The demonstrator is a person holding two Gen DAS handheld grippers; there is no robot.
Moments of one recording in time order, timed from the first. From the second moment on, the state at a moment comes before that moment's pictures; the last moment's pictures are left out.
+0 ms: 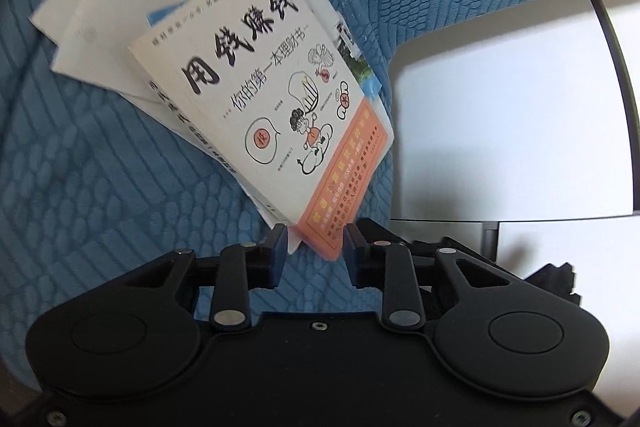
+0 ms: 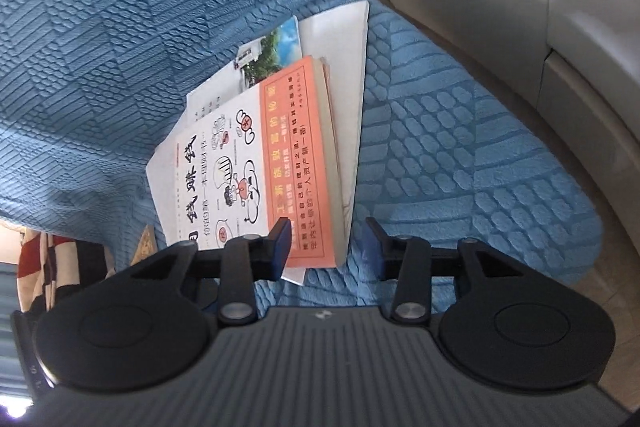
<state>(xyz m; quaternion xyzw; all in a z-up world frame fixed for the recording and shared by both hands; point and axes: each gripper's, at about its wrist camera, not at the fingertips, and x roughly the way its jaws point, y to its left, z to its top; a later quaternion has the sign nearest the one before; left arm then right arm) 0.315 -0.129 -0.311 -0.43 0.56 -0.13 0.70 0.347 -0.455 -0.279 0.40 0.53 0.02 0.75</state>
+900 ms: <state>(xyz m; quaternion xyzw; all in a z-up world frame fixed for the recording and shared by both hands) 0.313 -0.092 -0.368 -0.63 0.49 -0.10 0.60 0.358 -0.441 -0.303 0.59 0.47 0.12 0.64</state>
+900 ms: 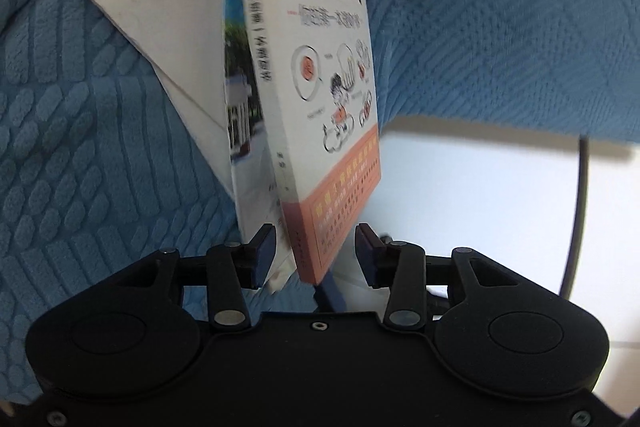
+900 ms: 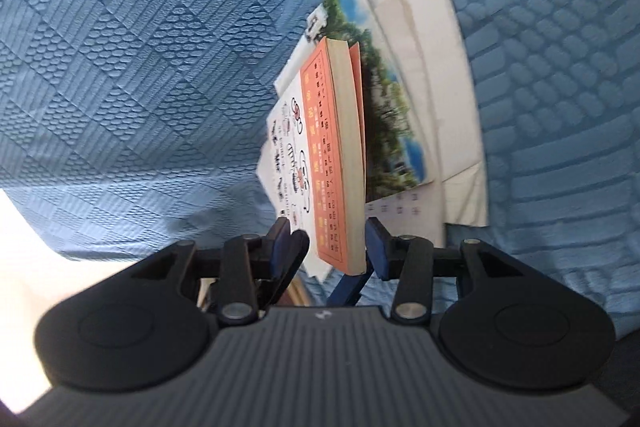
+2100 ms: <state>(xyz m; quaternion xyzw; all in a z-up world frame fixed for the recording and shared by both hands) 0.298 -0.024 -0.303 -0.64 0.46 -0.06 0.61 0.412 -0.411 -0.317 0.60 0.48 0.13 0.63</state>
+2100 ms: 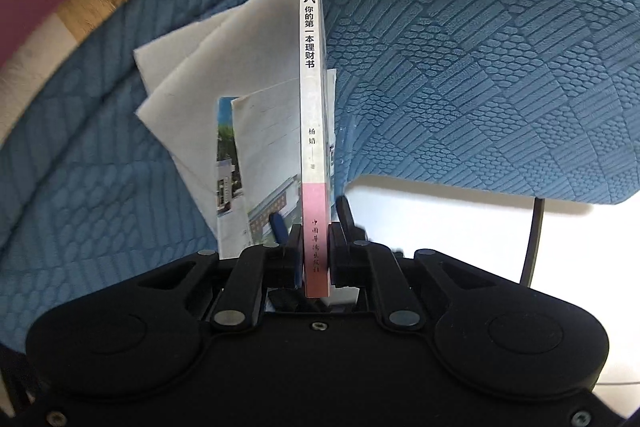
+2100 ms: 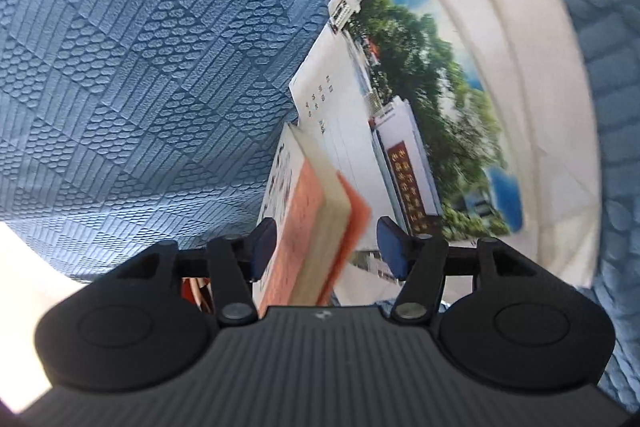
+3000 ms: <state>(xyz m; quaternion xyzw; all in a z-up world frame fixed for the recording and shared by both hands) 0.220 0.027 -0.214 -0.60 0.45 -0.15 0.65 0.316 -0.367 -0.180 0.44 0.44 0.15 0.77</state>
